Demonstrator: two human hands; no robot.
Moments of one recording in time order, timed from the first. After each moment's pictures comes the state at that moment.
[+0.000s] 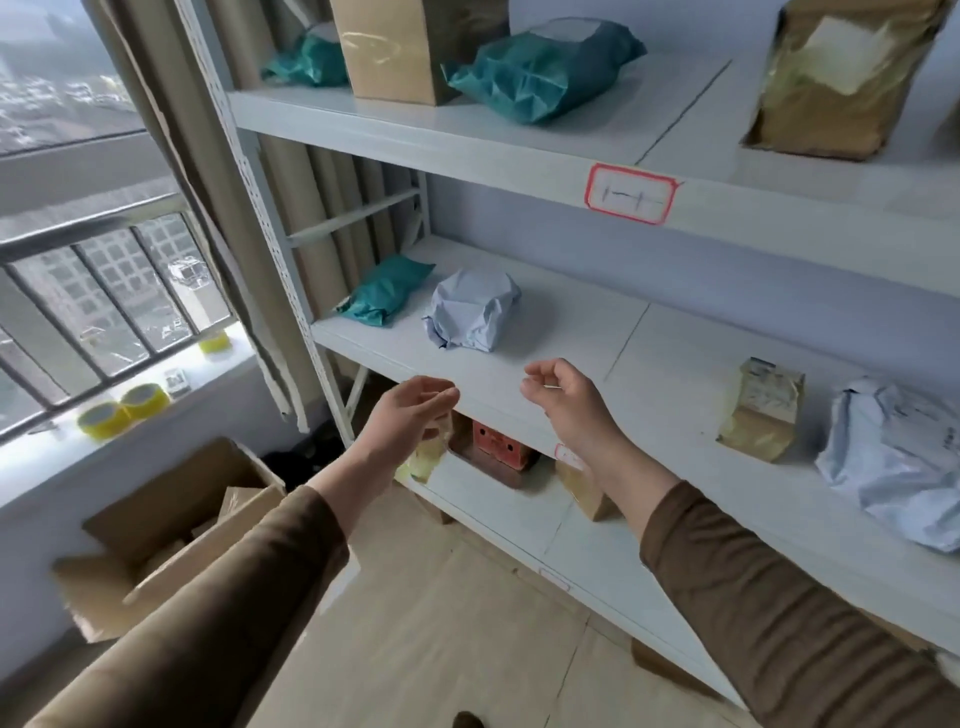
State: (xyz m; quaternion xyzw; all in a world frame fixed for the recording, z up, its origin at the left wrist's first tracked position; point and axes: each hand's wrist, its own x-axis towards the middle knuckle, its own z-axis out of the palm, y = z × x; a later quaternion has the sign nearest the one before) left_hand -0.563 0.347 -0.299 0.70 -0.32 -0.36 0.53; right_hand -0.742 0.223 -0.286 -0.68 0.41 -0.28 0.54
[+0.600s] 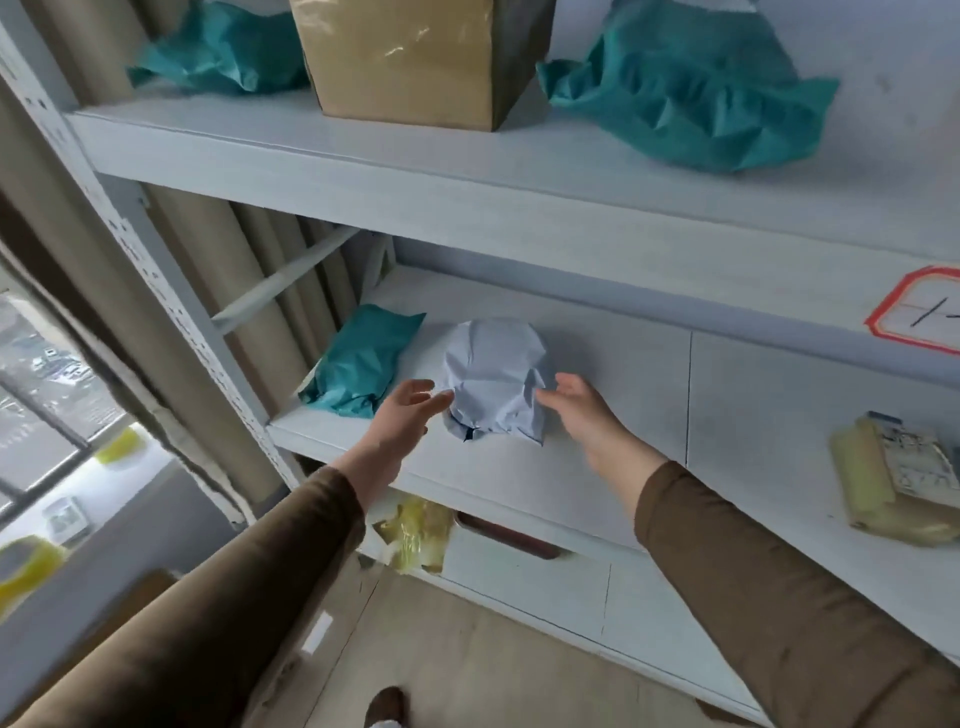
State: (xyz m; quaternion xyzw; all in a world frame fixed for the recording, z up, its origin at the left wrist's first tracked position) left_hand -0.292 0.116 -0.354 0.70 -0.33 -0.43 0.47; right_hand -0.509 0.020 -0.339 -0.57 0.55 -0.26 0.55
